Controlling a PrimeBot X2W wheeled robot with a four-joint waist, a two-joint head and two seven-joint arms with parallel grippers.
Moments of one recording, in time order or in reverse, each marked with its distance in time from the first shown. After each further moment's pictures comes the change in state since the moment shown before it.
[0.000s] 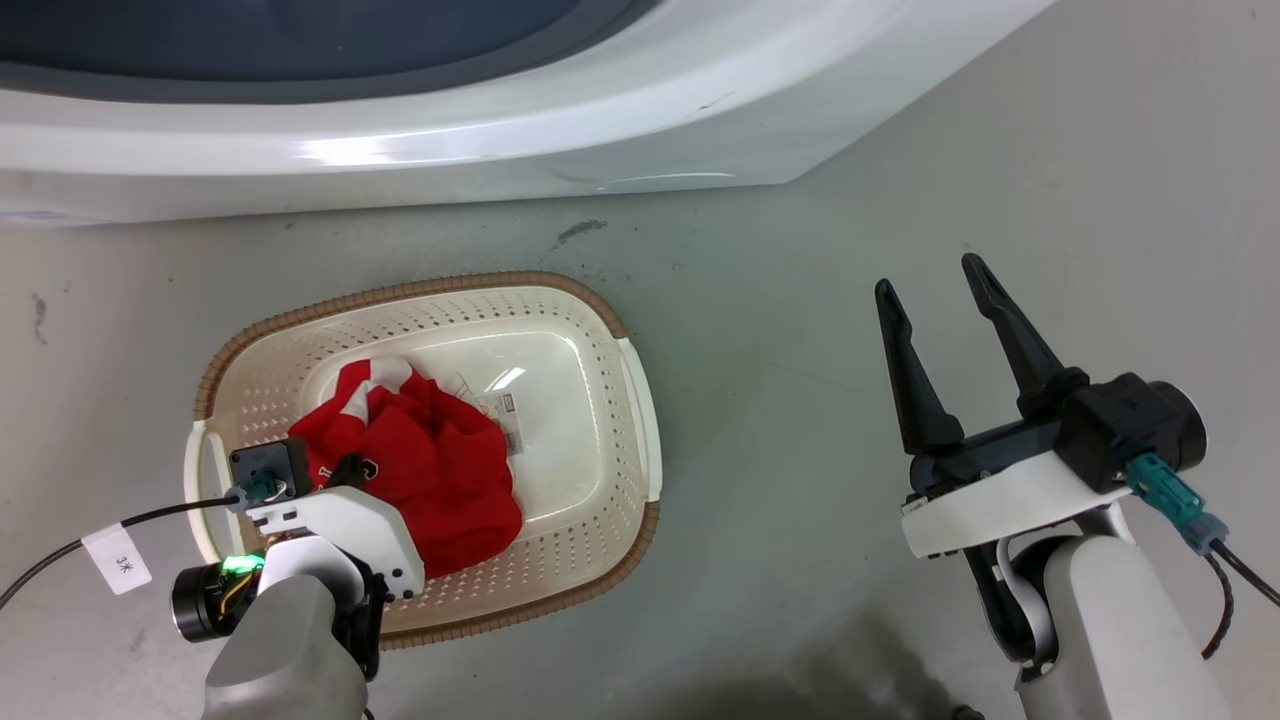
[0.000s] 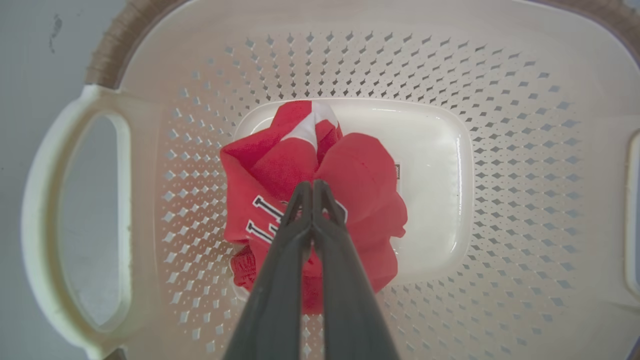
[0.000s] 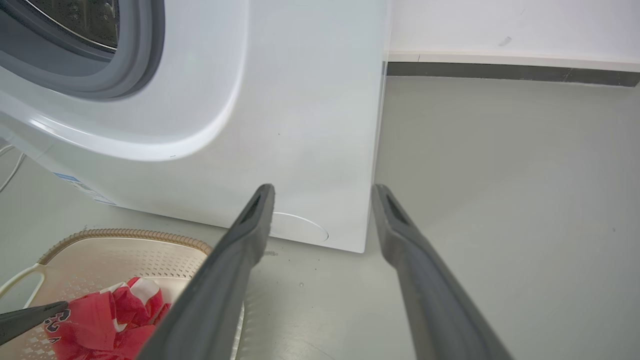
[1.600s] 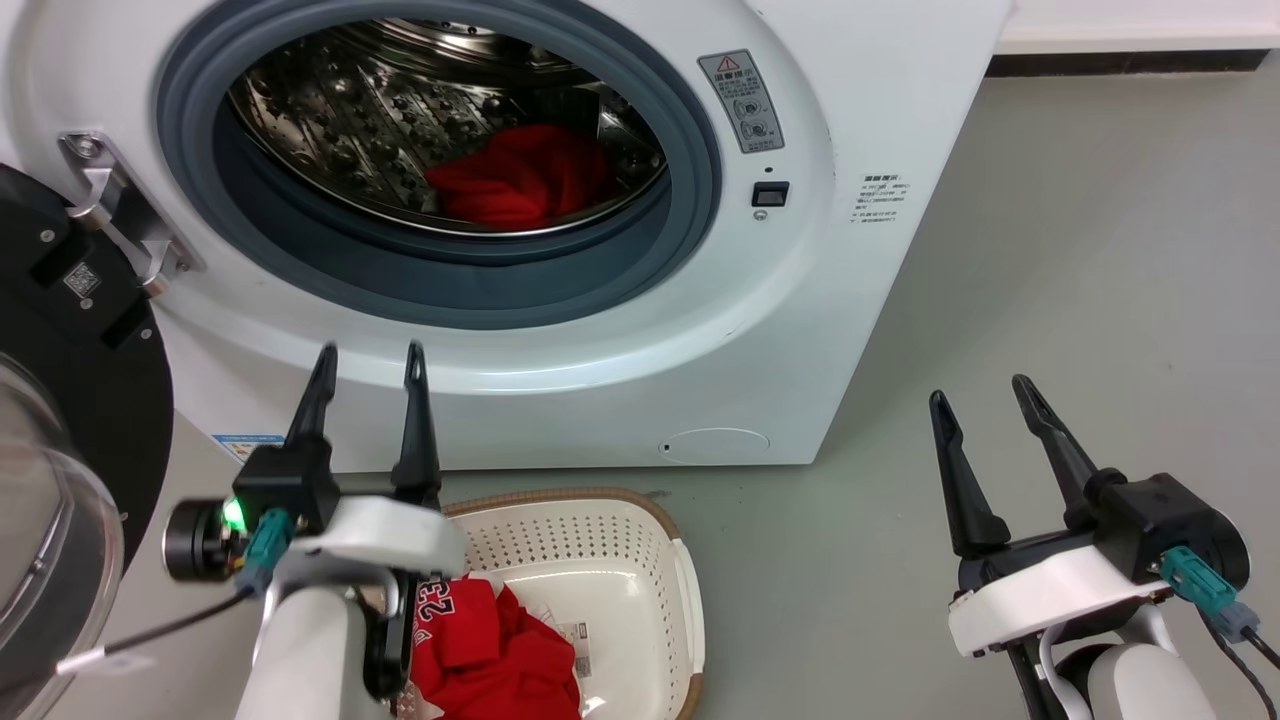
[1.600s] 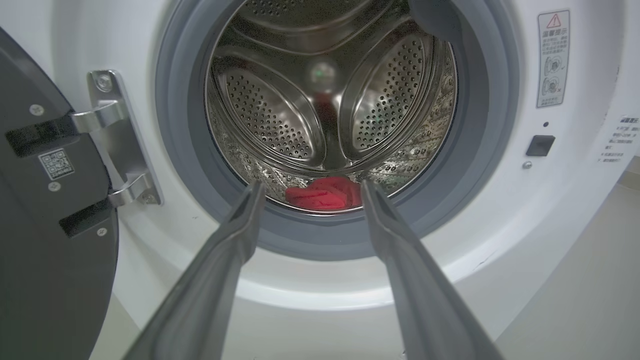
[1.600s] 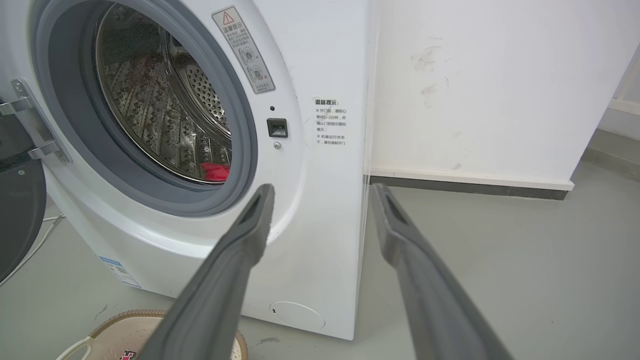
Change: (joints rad) left arm 0.371 -0.078 -0.021 -0.914 0.170 0.020 0.000; right arm 0.197 0.000 -0.087 -0.064 -0.011 0.000 0.067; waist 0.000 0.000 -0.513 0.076
